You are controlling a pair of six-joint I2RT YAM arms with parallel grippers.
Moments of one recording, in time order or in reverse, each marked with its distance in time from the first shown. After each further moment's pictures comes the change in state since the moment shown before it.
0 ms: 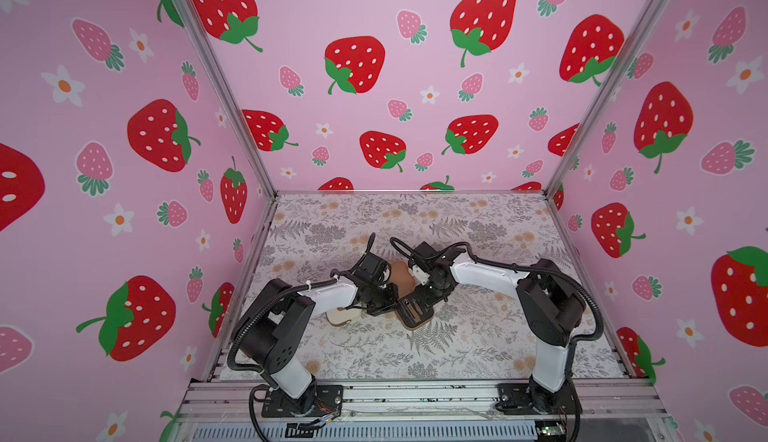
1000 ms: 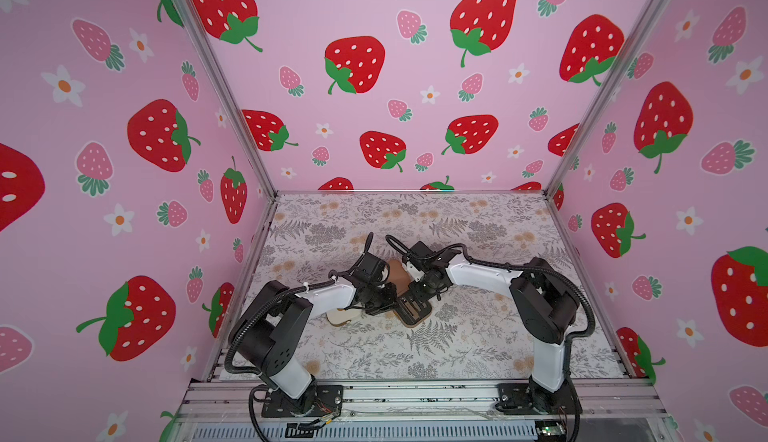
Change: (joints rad) left arm 0.004 -0.017 -0.014 0.009 -0.025 0.002; right arm 0.017 0.051 0.007 0.104 0.055 0.005
